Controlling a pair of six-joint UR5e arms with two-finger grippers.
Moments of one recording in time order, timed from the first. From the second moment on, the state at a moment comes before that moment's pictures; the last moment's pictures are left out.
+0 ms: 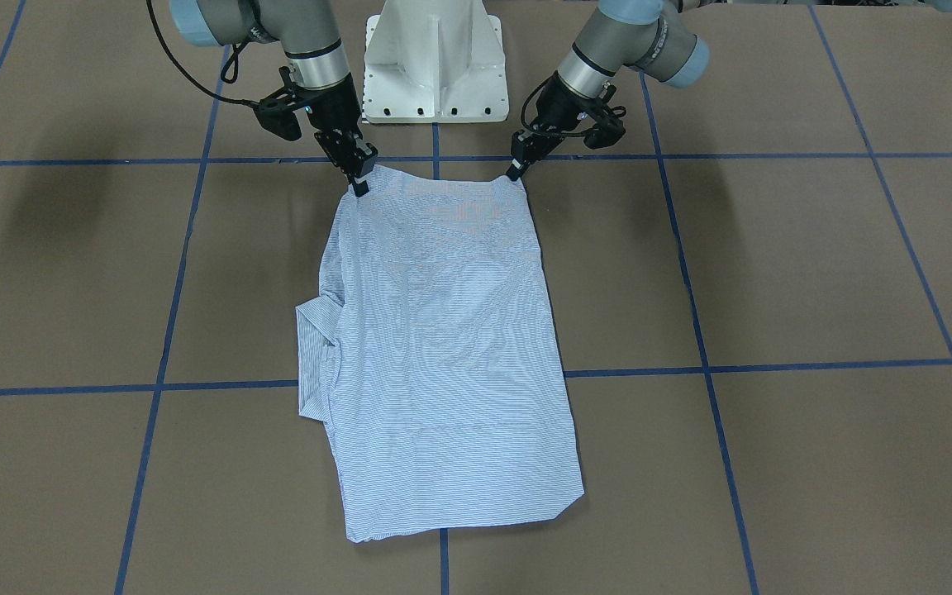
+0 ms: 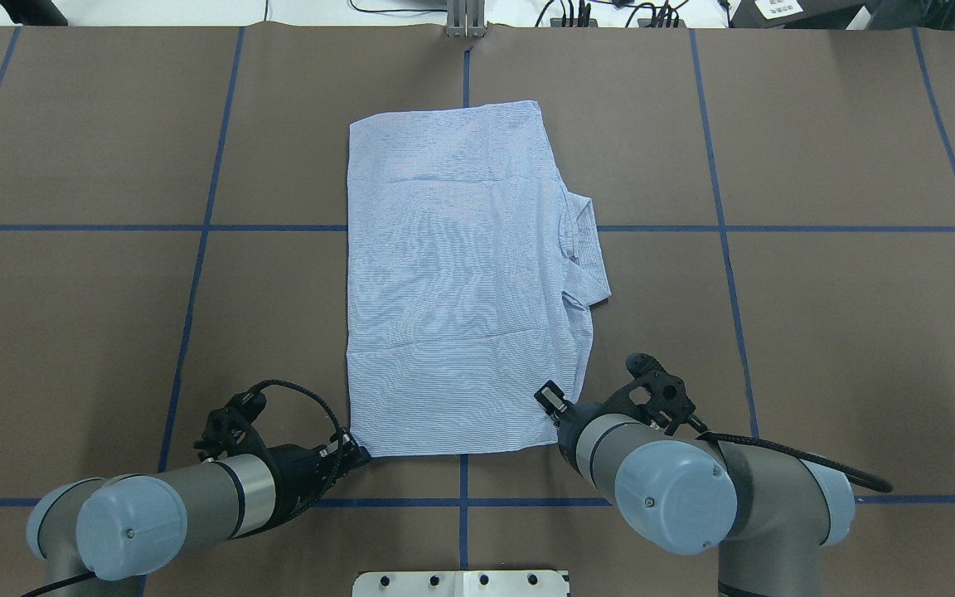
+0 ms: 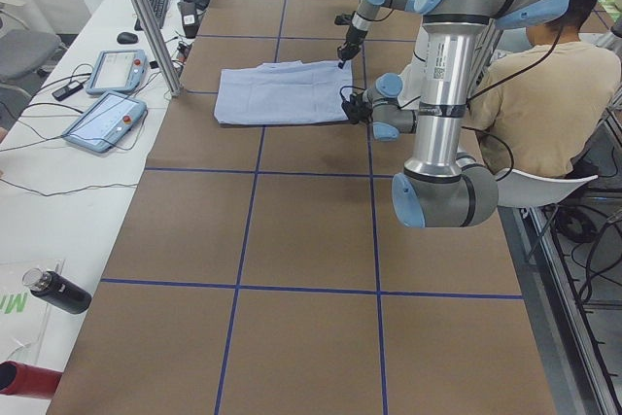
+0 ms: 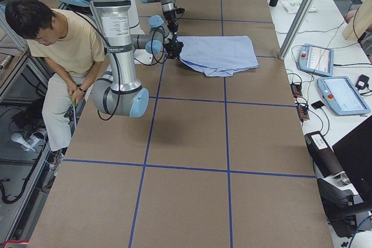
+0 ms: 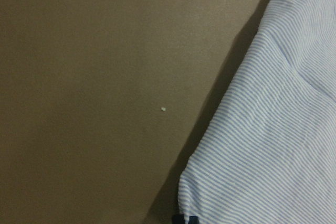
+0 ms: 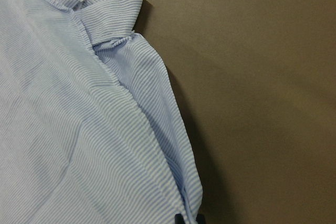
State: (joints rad) left arm -0.15 -1.75 -1.86 -2.43 -1.42 -2.12; right arm 0.18 -1.27 1.99 -1.33 1.35 2.26
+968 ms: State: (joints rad) left arm -0.29 -1.74 -2.12 -2.33 -1.50 -2.14; right arm 0.32 -1.30 2.15 -1.32 1.48 2.35
